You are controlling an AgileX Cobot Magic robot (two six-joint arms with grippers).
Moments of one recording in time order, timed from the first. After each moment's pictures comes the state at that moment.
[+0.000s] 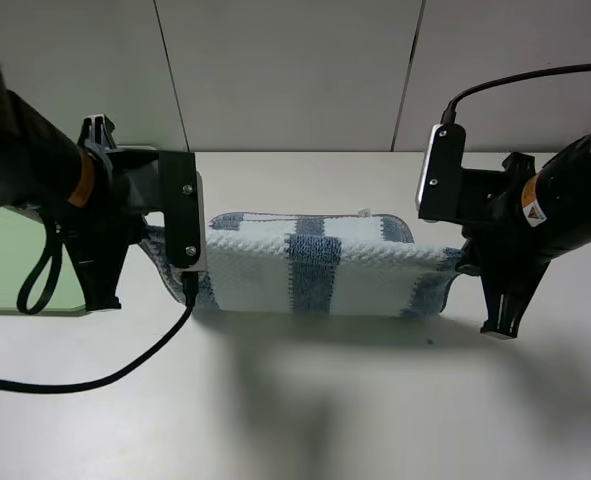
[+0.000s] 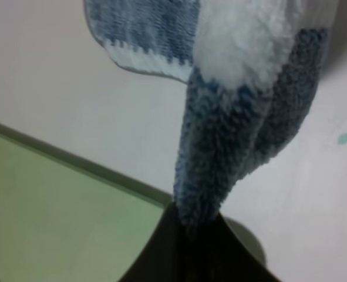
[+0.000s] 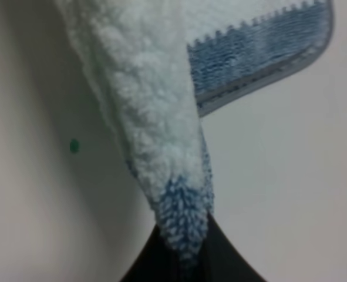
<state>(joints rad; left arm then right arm) -0.78 1.42 -0.80 0.65 0.62 0.25 0.61 1.34 -0.69 -0.32 0.68 -0.47</state>
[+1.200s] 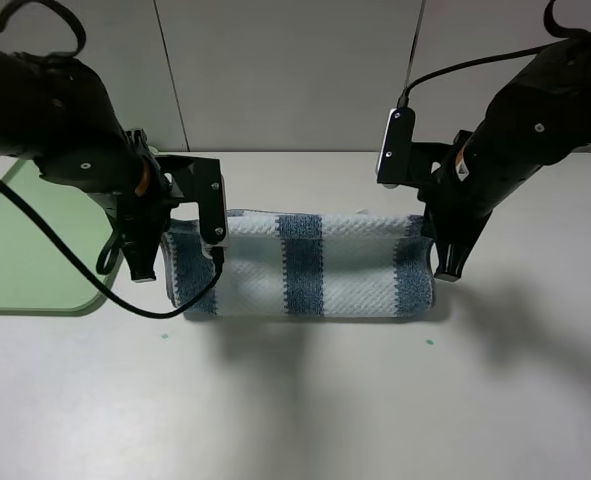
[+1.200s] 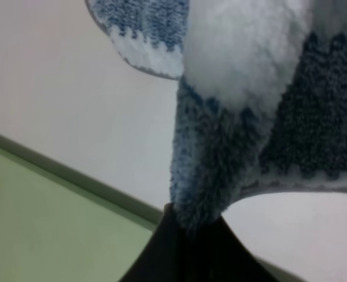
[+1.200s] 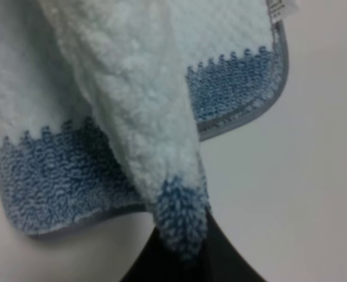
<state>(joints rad) -0.62 1.72 -0.93 0.73 0.47 0.24 0.51 1.65 -0.91 -0.33 0.57 -0.58</state>
